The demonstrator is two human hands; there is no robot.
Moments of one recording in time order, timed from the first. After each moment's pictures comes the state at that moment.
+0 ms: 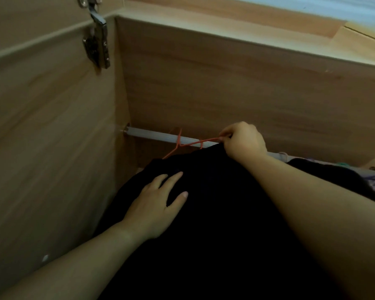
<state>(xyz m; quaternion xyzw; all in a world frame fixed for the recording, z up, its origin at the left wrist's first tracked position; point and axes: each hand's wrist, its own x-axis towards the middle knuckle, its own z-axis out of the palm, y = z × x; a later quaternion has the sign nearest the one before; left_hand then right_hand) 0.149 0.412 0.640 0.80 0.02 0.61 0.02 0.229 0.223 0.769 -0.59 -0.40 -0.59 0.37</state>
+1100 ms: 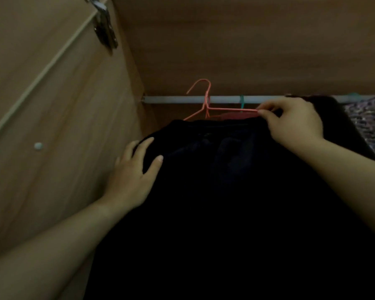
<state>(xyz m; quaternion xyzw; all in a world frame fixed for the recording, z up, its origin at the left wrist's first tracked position) 0.068 0.398 0.541 0.73 0.12 0.68 -0.01 0.246 0.153 0.630 -0.53 -0.40 -0.59 0.47</state>
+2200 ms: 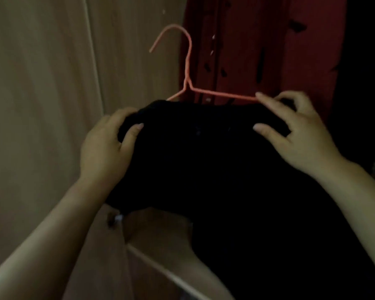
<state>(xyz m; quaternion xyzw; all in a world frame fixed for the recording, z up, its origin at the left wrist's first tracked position) -0.062 0.141 0.211 0.72 0.40 0.55 -0.13 0.263 0.069 0.234 -0.51 -0.70 -0.27 0.42</state>
